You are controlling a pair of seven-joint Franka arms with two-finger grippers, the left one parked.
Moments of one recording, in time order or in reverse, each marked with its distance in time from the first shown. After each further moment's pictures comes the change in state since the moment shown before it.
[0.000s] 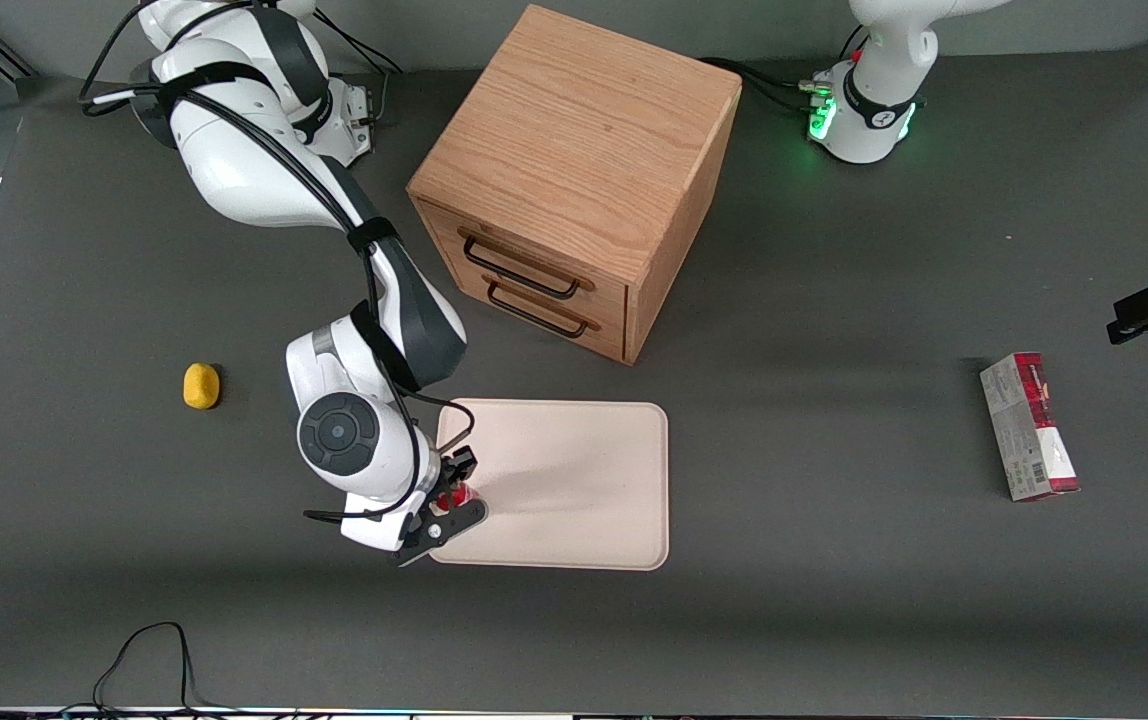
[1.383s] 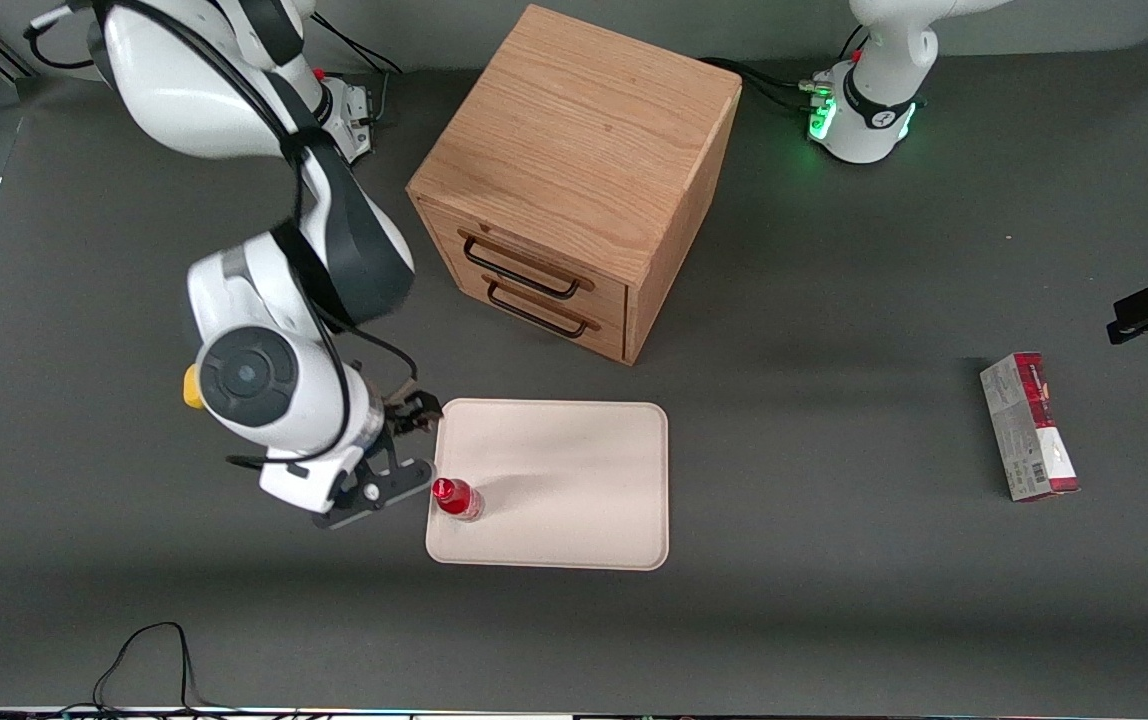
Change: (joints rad) arm -0.009 -0.197 -0.007 0.043 0.000 -0.362 0.066
